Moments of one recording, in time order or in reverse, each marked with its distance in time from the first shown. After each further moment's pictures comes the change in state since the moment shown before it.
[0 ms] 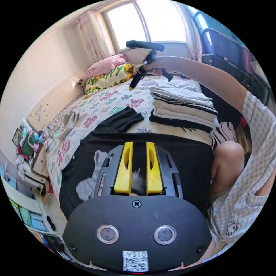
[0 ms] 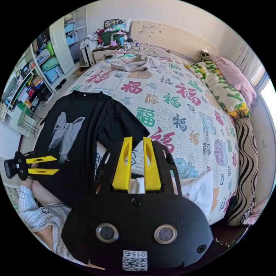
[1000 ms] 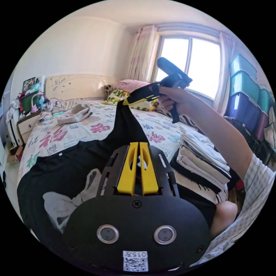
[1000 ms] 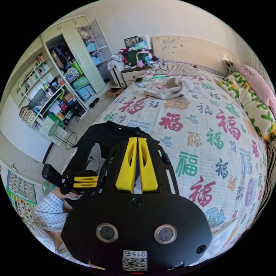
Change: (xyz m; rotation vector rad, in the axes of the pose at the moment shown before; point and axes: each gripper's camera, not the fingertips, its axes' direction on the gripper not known) left arm -0.120 -0.060 0.074 0.360 0.085 -0.457; right arm 0.016 -0.199 -0.081 0.189 -0.349 -0.105
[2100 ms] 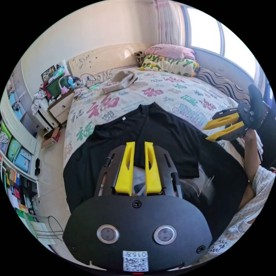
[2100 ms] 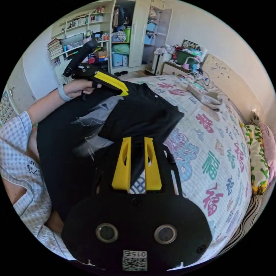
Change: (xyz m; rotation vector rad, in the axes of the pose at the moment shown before) left arm -0.102 -0.108 -0.011 -0.383 -0.372 -0.022; right arm -0.010 0.197 0.168 -0.049 0.119 -0.479
